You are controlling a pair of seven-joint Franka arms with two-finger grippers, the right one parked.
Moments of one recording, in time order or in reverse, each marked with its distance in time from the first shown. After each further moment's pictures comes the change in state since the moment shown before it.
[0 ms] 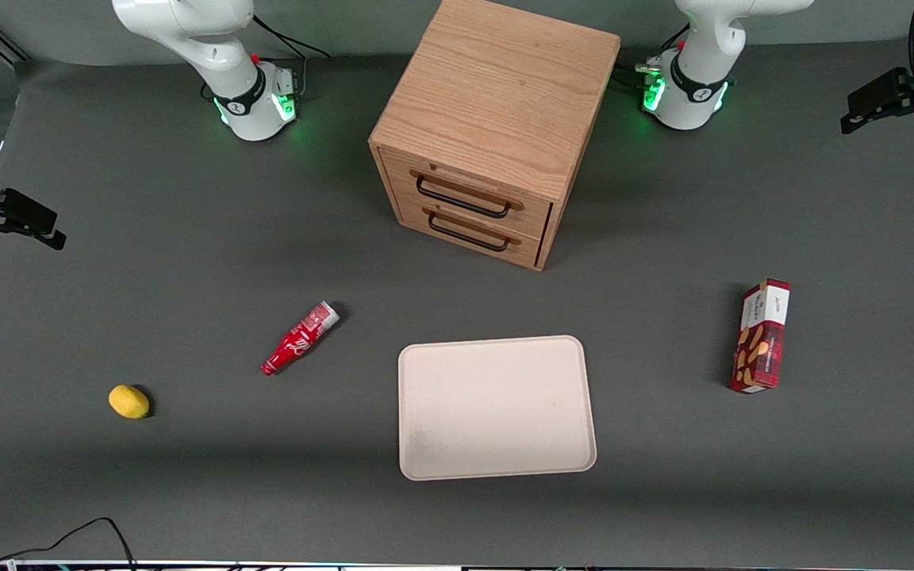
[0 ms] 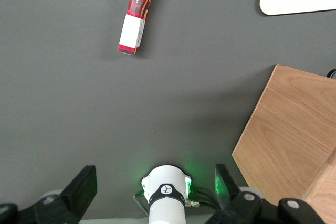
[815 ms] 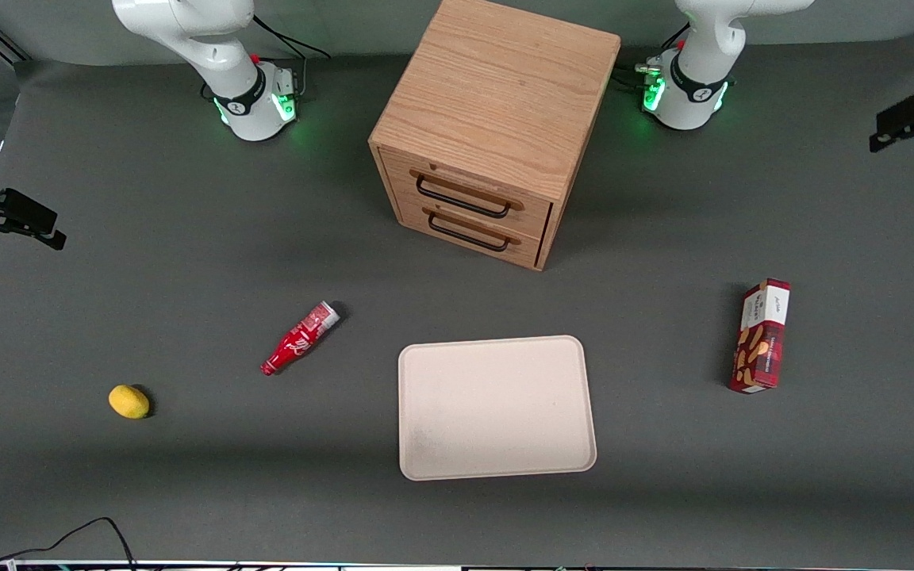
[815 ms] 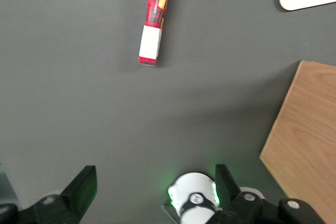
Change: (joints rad) arm 0.003 0.064 0.078 -0.009 0.056 0.080 0.210
